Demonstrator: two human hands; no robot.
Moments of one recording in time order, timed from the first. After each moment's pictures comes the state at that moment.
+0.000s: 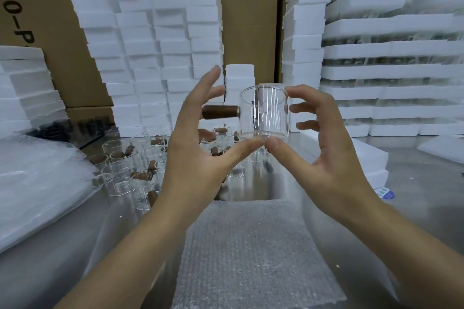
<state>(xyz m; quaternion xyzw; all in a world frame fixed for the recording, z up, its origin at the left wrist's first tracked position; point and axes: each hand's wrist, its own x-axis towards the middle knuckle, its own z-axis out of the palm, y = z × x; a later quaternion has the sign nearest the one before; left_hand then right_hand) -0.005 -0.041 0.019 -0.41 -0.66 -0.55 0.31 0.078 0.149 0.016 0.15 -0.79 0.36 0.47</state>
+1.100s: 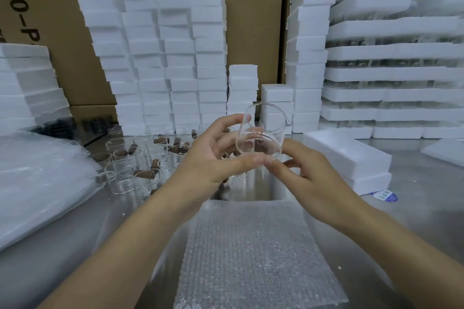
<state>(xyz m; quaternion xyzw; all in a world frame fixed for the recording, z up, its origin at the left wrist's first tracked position) -0.023 -0.041 0.011 -0.40 -0.66 -0.63 -0.05 0.058 0.161 -0.008 0.15 -0.87 0.39 0.27</state>
